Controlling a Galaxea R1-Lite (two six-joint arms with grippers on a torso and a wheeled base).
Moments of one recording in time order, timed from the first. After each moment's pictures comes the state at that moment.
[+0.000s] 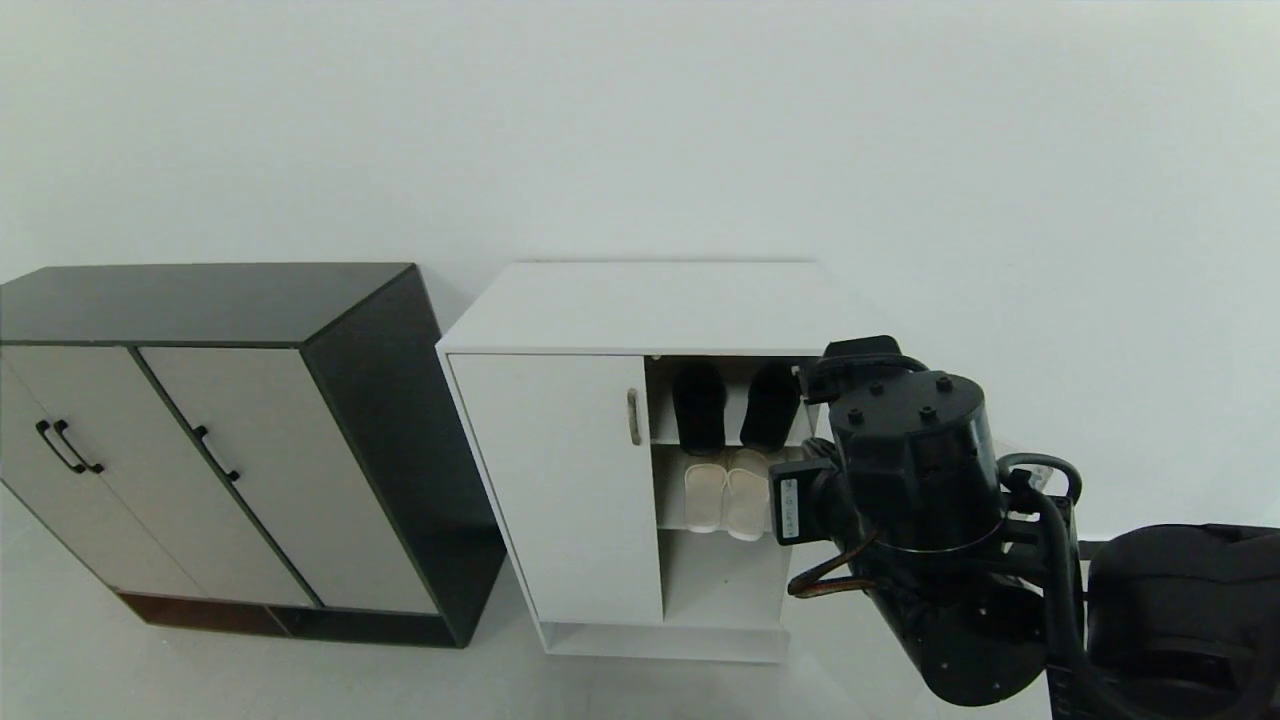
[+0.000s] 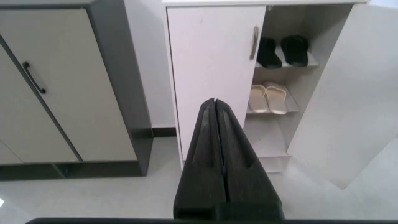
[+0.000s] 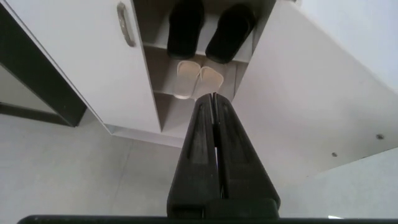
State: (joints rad) left arm 0.00 0.00 0.00 0.00 -0.04 0.01; right arm 0.97 1.76 -0.95 -0.47 -0.83 0.23
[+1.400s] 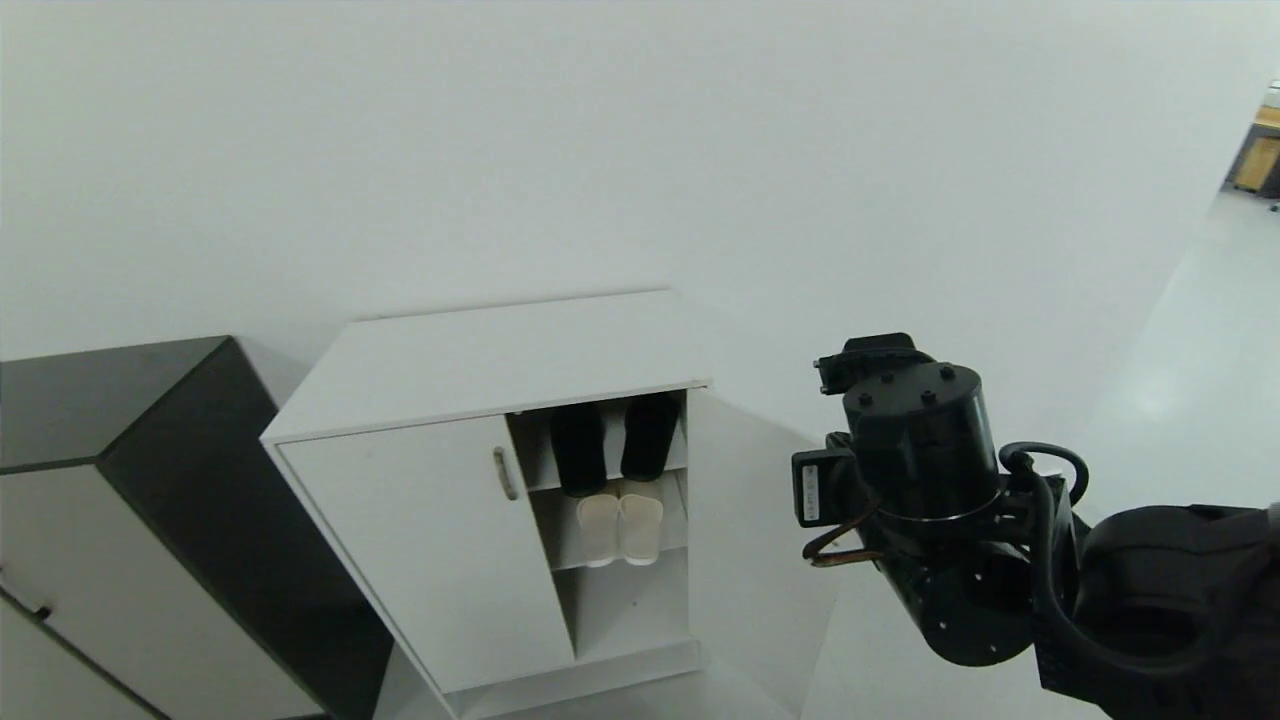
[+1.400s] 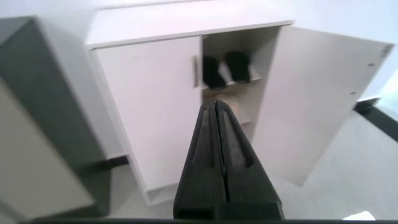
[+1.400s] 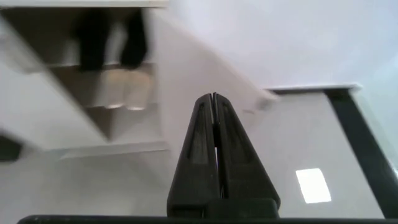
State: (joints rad) left arm 0.00 0.00 0.00 0.00 -0.04 0.01; right arm 0.88 1.78 -0.94 -0.47 -0.83 0.21
